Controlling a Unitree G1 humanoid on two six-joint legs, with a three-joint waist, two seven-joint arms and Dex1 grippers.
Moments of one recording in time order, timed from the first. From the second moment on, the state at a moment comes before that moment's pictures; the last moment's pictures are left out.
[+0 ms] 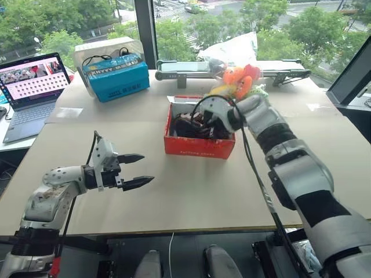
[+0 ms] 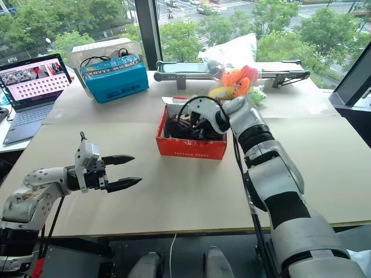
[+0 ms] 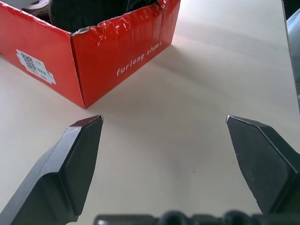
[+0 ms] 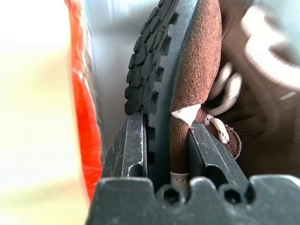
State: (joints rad) left arm -0.27 0.74 0.11 -0.10 -0.51 0.42 -1.11; right arm -1.37 -0.36 0.33 1.01 -0.17 0.24 1.19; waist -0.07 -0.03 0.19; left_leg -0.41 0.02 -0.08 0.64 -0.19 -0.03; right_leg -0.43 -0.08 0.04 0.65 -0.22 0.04
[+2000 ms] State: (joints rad) left arm -0.30 0.74 0.09 -0.07 -0.51 0.42 -1.11; right arm -0.98 -0.64 0.10 0.30 -0.11 0.77 0.65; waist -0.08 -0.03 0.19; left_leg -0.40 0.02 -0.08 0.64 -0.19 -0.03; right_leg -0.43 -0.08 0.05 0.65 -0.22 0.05
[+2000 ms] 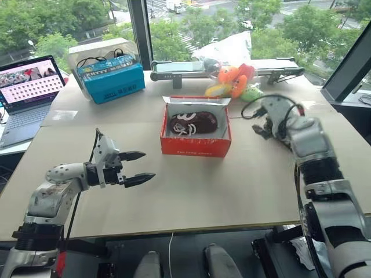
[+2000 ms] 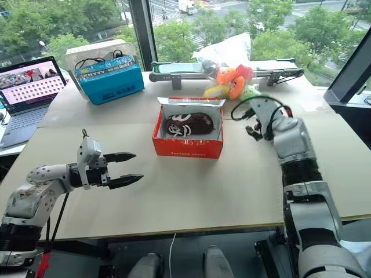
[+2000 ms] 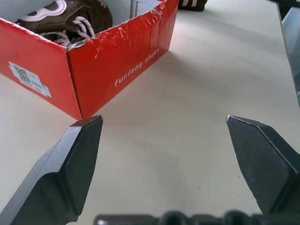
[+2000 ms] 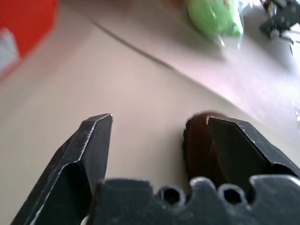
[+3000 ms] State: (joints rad) left arm -0.24 0.74 0.13 -0.14 -0.52 0.44 -1.07; right arm -1.40 -0.38 0.33 1.21 -0.22 0.07 0.88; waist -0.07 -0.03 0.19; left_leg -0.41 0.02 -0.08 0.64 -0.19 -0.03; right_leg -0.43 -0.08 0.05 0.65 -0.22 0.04
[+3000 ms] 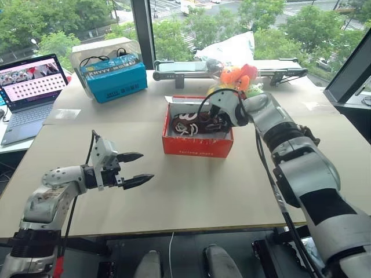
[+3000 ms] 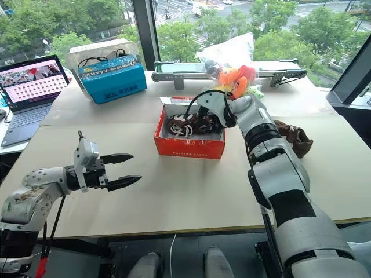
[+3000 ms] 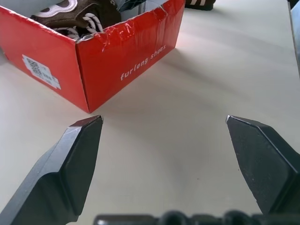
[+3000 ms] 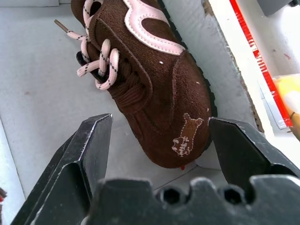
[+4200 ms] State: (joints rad) left arm -0.19 0.76 0.16 -0.21 -0.55 0.49 -1.04; right arm -1.40 -0.26 0.18 1.34 -0.25 0.05 0.85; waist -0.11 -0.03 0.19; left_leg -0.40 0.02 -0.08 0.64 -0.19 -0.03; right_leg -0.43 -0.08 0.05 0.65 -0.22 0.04
